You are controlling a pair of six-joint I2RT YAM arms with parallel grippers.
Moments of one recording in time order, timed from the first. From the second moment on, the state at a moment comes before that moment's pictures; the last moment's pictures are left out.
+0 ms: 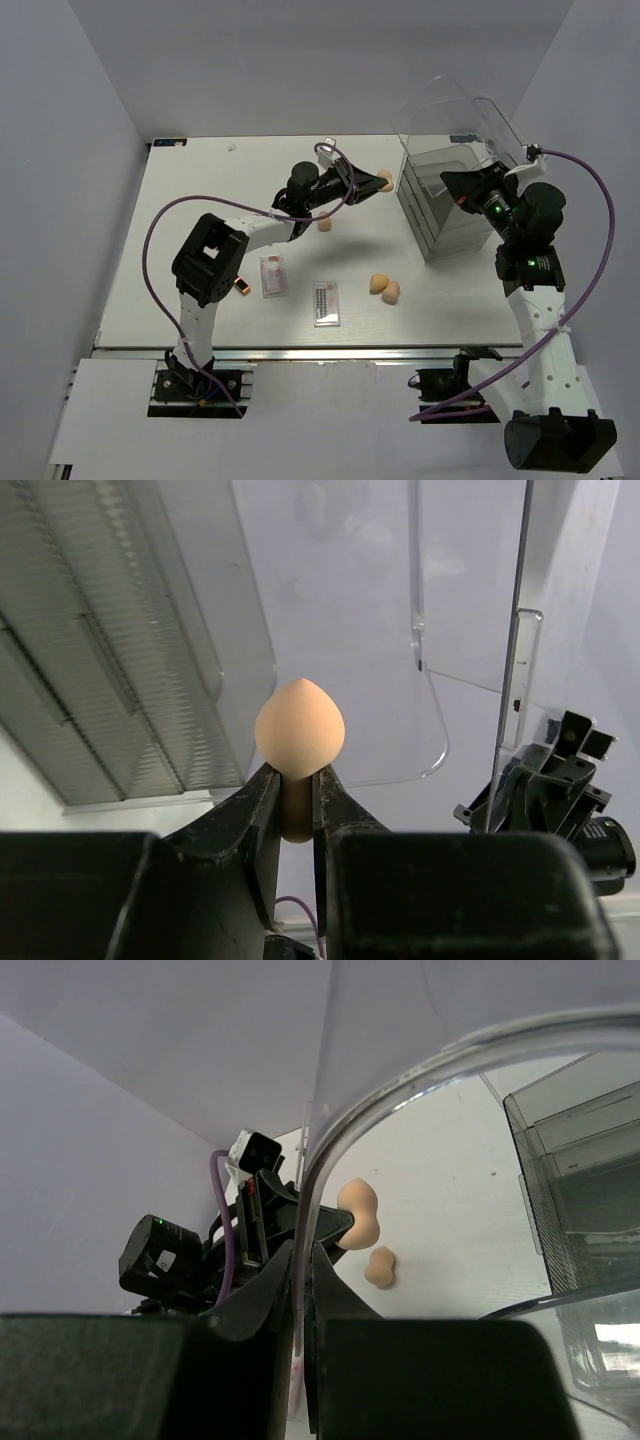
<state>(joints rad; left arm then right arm) -0.62 2.05 1.36 0.76 0.50 -1.40 0.00 0.88 0.95 -0.07 -0.40 0.73</state>
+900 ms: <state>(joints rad) -0.72 2.28 1.59 0.82 0.51 -1.48 0.00 0.88 0.95 -0.07 -0.39 0.75</state>
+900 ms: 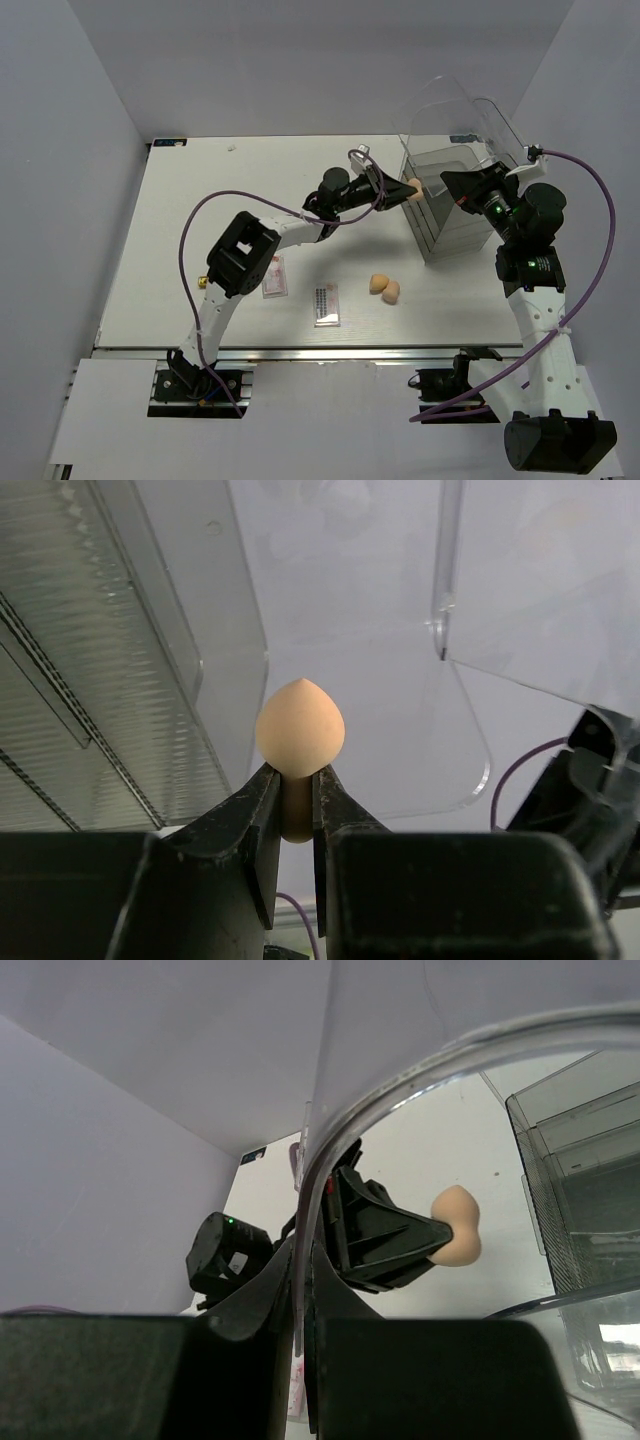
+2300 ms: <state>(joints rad) -0.76 2.50 2.07 0.40 0.43 -1.43 0.00 0.87 0.94 -0.07 -0.39 0.75</state>
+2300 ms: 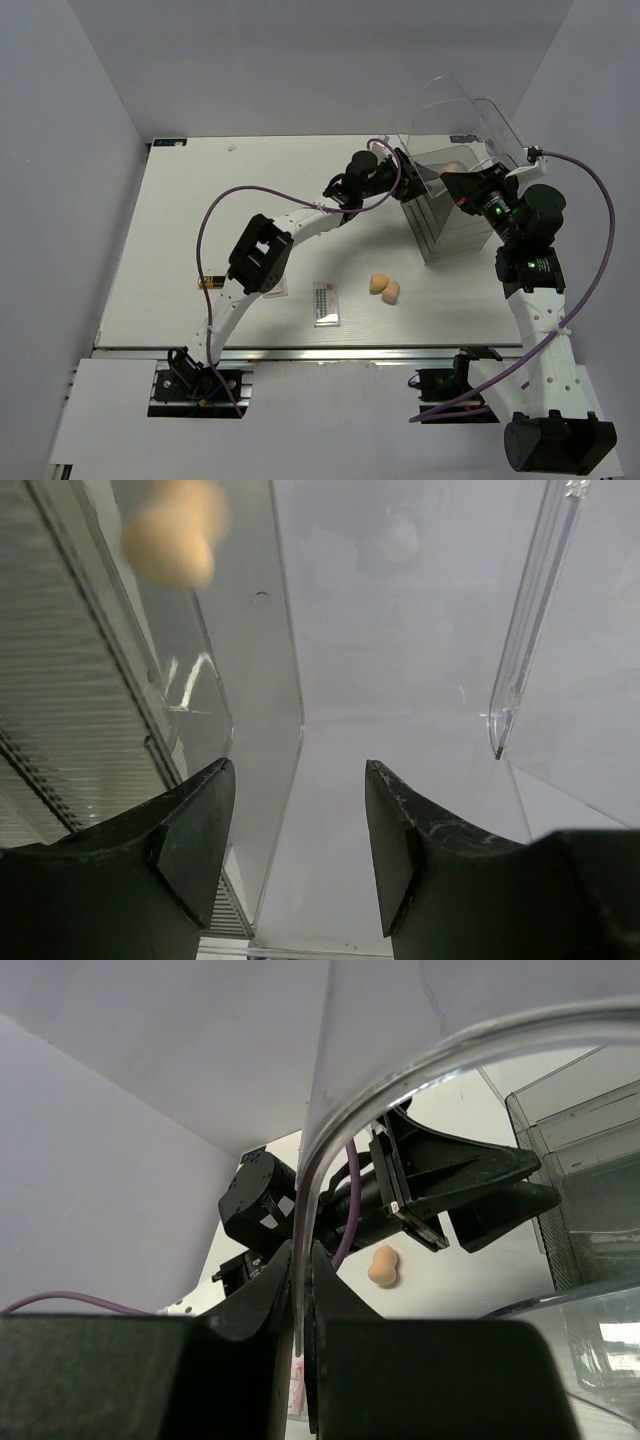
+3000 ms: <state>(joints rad) -0.72 2.13 1.62 0.34 0.38 -1.14 0.00 0.87 0.94 -0.07 -0.39 0.75</state>
